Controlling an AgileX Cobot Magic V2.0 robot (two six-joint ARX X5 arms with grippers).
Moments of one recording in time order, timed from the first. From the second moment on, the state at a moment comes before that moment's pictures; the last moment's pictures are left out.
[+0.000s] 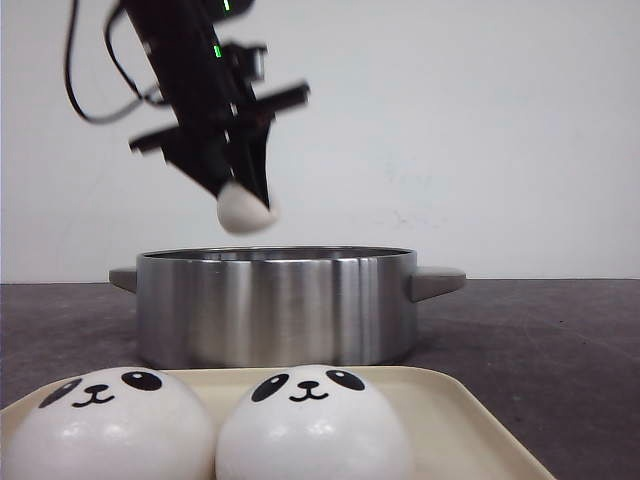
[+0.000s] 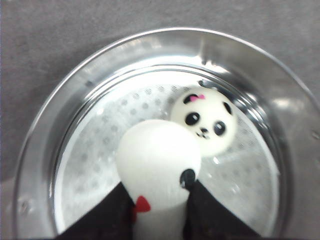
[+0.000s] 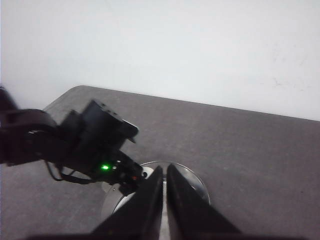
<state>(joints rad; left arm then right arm) -0.53 1.81 1.50 -0.65 0.05 -0.19 0.96 0.98 1.54 -0.83 0.42 0.32</state>
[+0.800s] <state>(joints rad) -0.51 1.97 1.56 -0.63 0.05 -0.20 0.96 0.98 1.54 -0.90 0.42 0.35</state>
